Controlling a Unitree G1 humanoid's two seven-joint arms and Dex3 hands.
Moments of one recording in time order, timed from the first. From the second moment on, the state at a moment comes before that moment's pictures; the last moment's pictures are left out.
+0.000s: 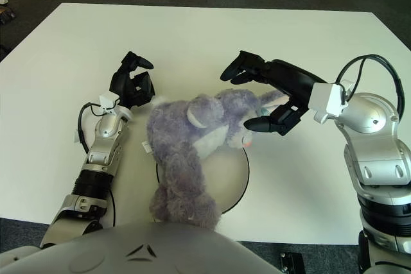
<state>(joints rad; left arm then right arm) -0.20 -0.06 -0.04 0.20 0.03 -0.30 0.02 -0.15 -0.81 -0.22 -0.60 0.20 0.42 0.77</state>
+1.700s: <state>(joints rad) -0.21 -0.07 -0.04 0.21 0.04 -0.31 0.02 -0.32 -0.65 -0.27 -0.29 0.28 0.49 0.47</state>
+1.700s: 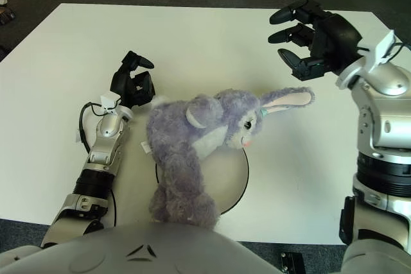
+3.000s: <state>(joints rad) -0.23 -0.07 -0.02 0.24 0.01 -0.32 0.01 -0.35 -0.30 -0.25 0.13 0.09 0.04 0.07</state>
